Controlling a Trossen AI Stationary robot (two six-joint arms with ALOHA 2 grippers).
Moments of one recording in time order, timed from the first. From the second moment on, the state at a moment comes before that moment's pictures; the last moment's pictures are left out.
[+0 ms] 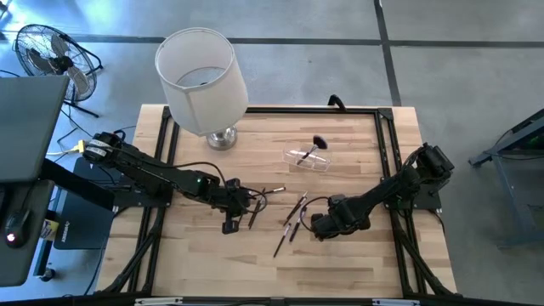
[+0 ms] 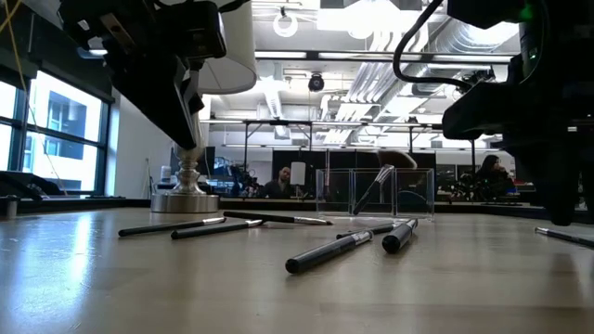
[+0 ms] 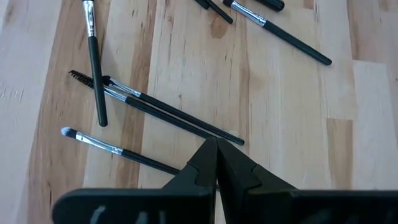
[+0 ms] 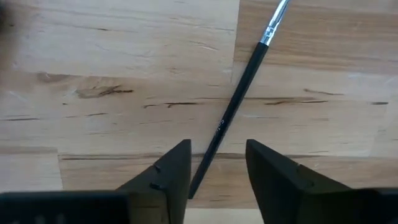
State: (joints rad) left arm -0.28 1.44 0.87 -0.36 -0.05 -0.34; right arm 0.46 1.73 1.02 -0.89 0.01 1.98
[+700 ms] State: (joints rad) left arm -0.28 1.44 0.87 -0.27 -0.06 -0.34; right arm 0.48 1.83 1.02 -0.78 0.10 1.18
